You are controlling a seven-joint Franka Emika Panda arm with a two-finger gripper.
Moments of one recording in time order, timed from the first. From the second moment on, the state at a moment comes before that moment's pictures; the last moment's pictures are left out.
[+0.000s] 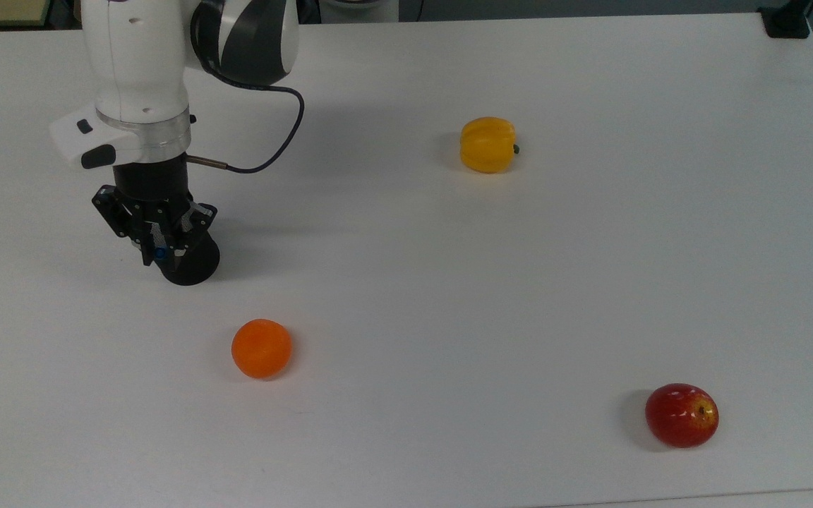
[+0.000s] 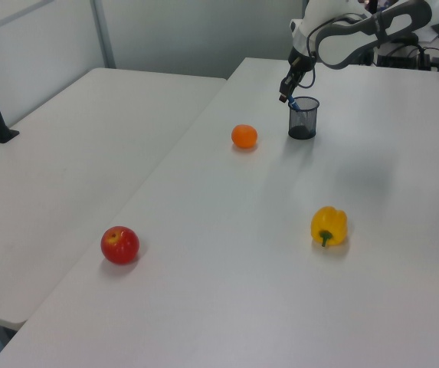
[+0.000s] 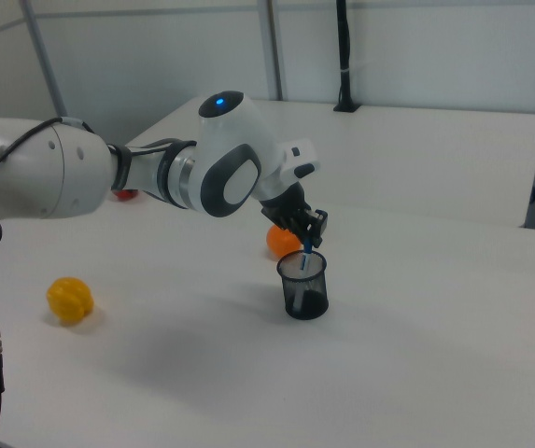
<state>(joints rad) -0.12 0.48 -0.06 -1.59 -0.07 2.50 -0.05</state>
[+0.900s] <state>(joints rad) -0.12 0.42 -0.06 -1.56 -0.07 2.50 -0.05</state>
